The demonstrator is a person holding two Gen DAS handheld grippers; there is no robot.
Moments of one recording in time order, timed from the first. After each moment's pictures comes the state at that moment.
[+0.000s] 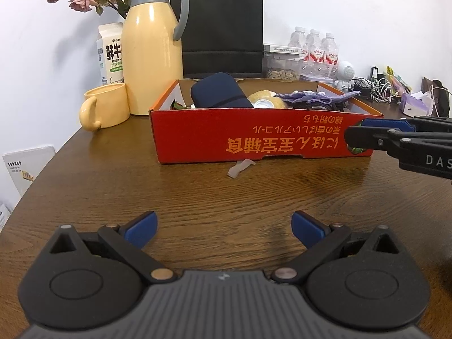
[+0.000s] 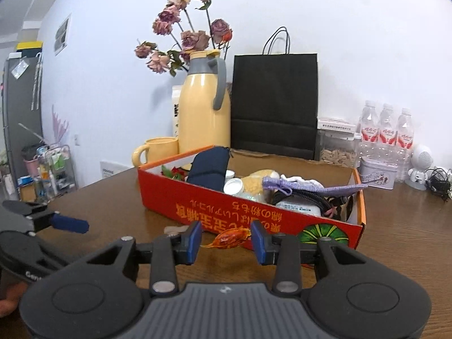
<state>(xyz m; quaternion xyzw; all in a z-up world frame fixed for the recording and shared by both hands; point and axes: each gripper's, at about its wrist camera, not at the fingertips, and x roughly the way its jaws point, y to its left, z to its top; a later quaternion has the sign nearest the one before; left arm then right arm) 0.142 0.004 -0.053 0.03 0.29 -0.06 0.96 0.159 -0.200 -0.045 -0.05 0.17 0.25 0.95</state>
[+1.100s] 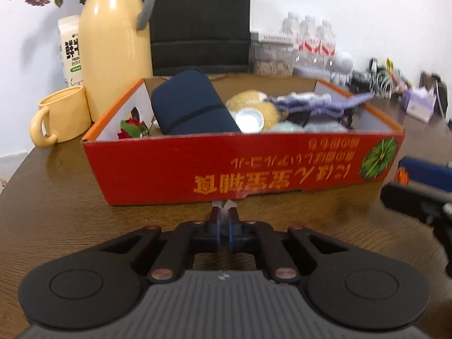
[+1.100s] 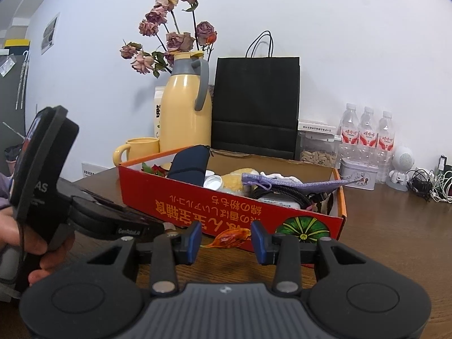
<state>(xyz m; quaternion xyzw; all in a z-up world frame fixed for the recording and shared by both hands) 0.230 -0.026 -0.054 0.02 0.31 -0.08 0.95 0.152 -0.206 -0.057 -0.06 0.16 0.21 0.96</state>
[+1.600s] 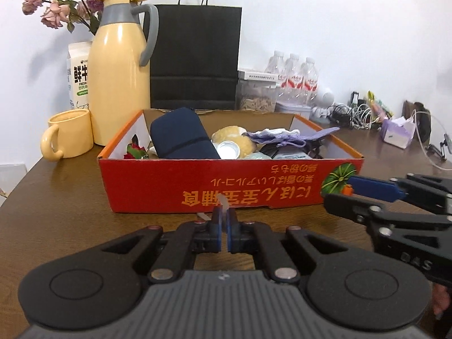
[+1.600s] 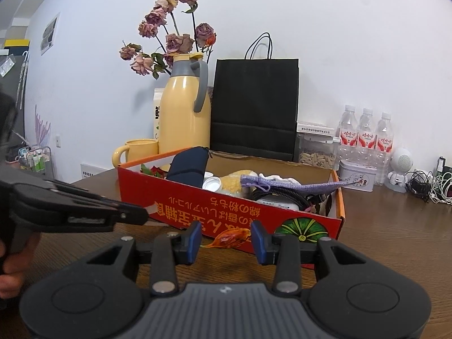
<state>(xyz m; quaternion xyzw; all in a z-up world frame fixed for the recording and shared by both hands) 0.178 -0.027 -0.033 0.00 0.24 -0.11 0.96 0.153 -0.208 -0.057 -0.06 0.16 0.21 0.96</state>
